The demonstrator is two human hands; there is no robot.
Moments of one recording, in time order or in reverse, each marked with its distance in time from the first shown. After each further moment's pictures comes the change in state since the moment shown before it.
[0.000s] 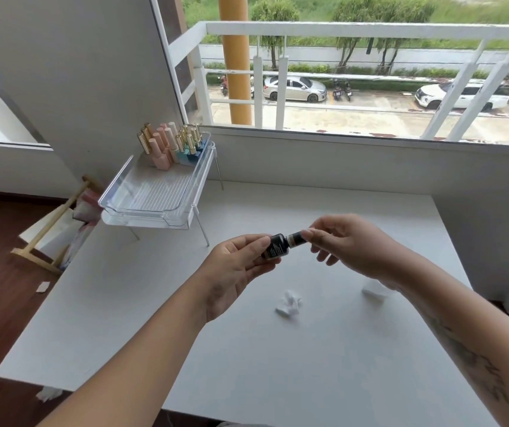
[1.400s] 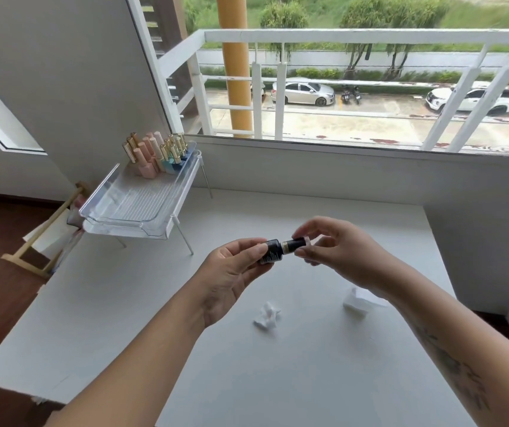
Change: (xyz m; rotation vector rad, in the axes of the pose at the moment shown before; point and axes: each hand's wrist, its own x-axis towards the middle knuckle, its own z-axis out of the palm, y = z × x) left_hand 0.023 -0.007 0.045 -0.170 0.080 0.004; right_hand 0.004 0.027 -0.040 0.116 -0.017 -0.044
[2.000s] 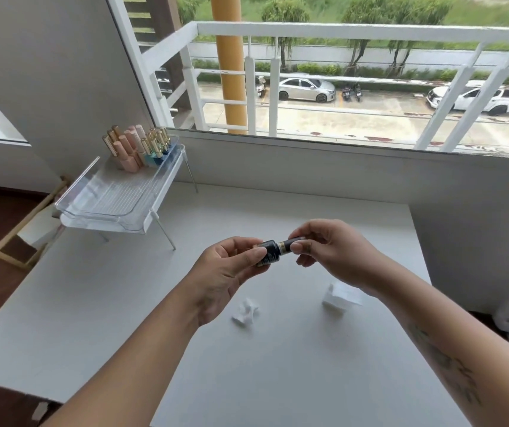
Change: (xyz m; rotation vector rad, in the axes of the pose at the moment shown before) left_hand 0.012 -0.025 0.030 0.070 0.014 0.047; right_hand -0.004 0.021 -0.031 -0.009 -0.001 0.038
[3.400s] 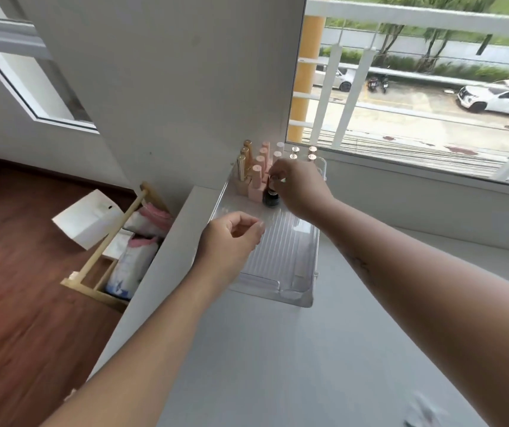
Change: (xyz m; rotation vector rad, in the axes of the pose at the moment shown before) left_hand 0.101 0.183 -0.291 0.682 0.390 0.306; right_hand 0.350 -0.164 0.268 -0.530 0.211 -0.142
